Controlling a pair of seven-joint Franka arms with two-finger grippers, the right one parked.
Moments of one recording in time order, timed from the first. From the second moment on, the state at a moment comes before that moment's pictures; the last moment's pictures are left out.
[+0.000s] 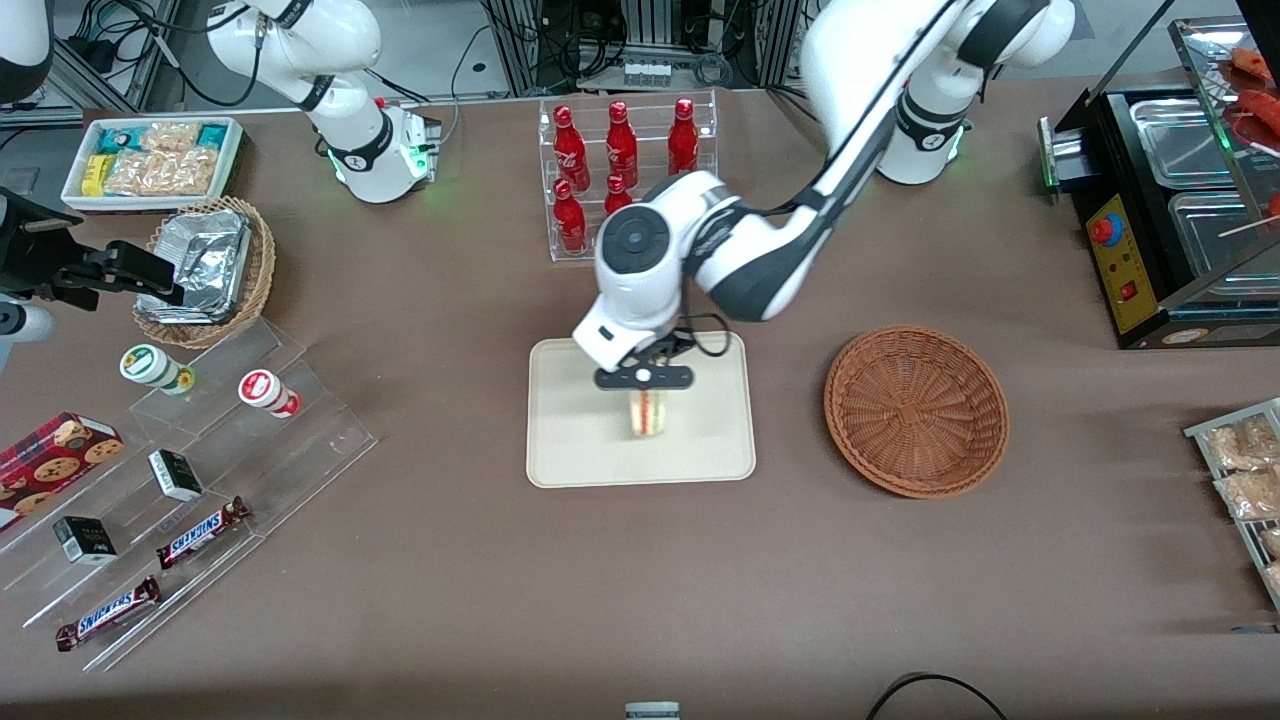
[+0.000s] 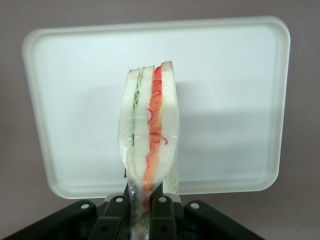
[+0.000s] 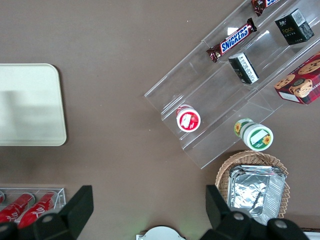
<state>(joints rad) -0.67 0.69 -0.22 -1.35 0.10 1.98 -0.85</state>
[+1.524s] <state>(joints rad) -0.67 0.66 -0.21 -1.27 0.10 1.94 -0.85</state>
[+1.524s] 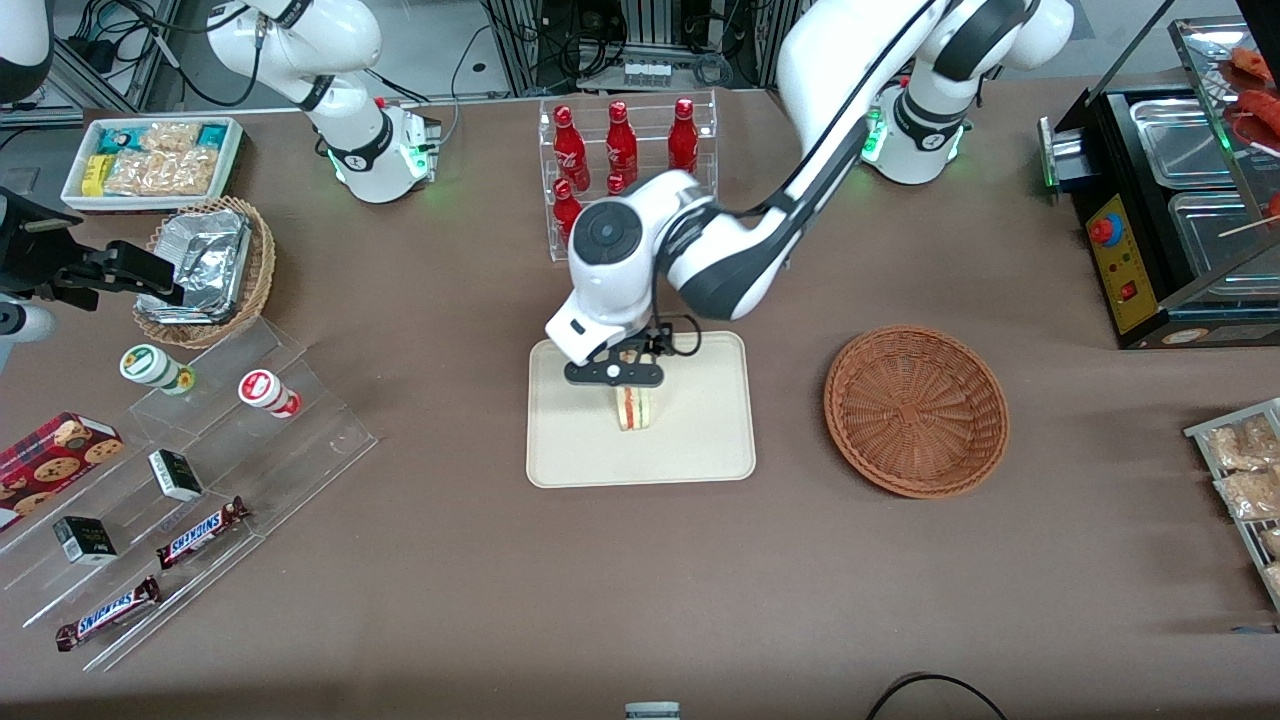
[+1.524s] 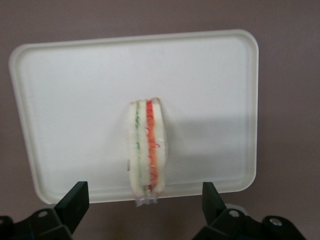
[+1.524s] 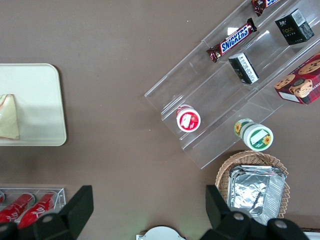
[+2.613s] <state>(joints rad) -0.13 0.13 -0.20 -1.54 0.10 1.65 -0.51</state>
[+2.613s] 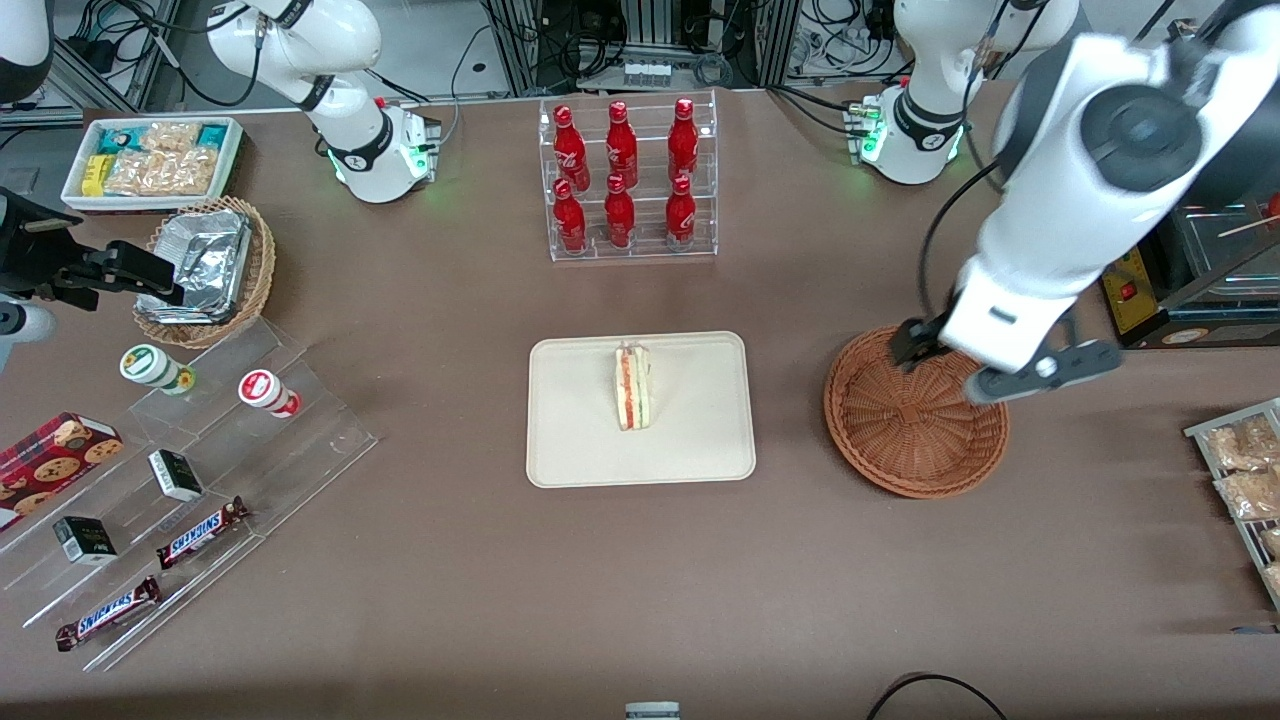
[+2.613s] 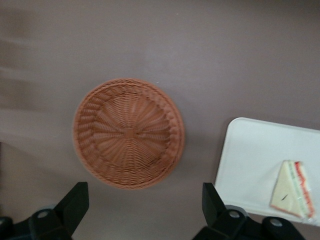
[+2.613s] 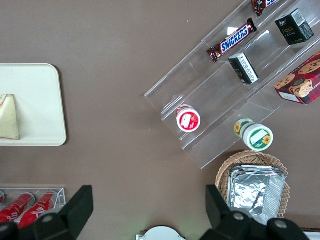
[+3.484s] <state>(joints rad) 0.05 -0.03 -0.16 -1.68 0.06 1.61 -0.13</state>
